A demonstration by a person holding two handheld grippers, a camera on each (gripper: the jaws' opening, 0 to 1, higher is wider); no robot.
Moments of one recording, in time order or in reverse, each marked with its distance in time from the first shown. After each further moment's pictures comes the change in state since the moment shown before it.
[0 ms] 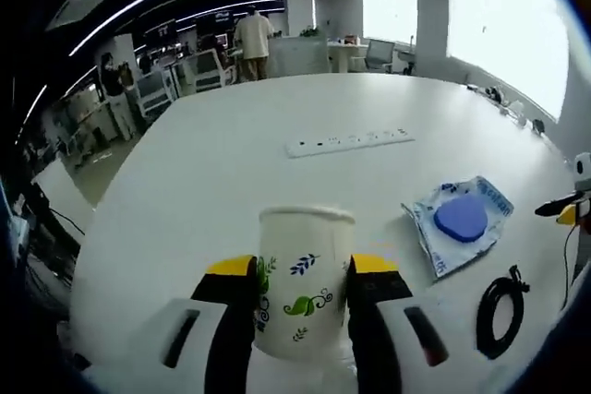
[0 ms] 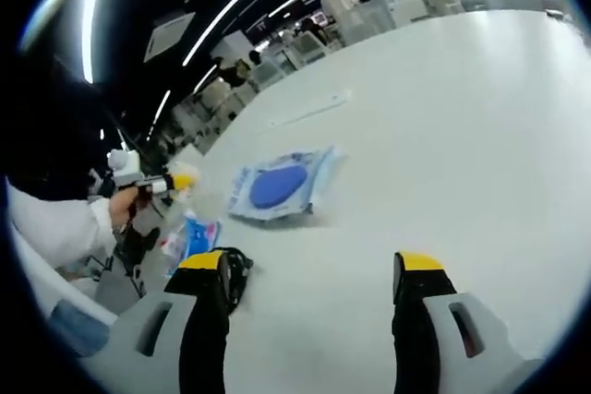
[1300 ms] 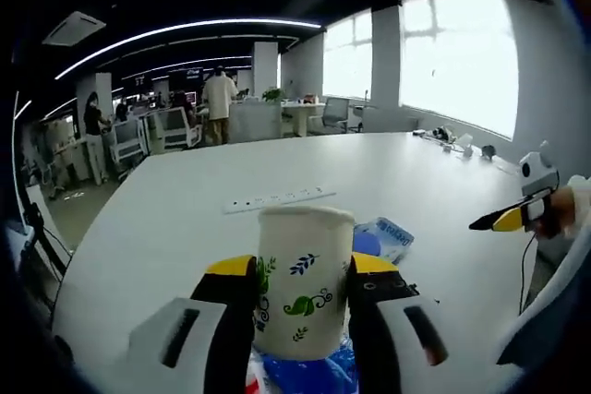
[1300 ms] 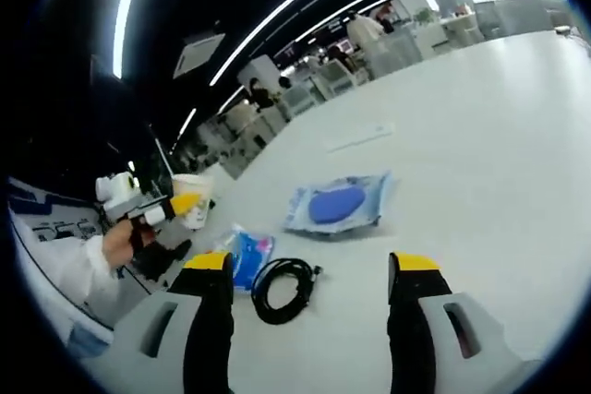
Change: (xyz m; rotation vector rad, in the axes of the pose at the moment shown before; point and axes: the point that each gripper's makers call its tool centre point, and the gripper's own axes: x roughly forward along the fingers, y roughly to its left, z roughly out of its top) left arm -0.111 -0.102 0.018 0.044 -0.258 -0.171; right arm -0.037 0.080 0.013 -0.055 -0.134 0.106
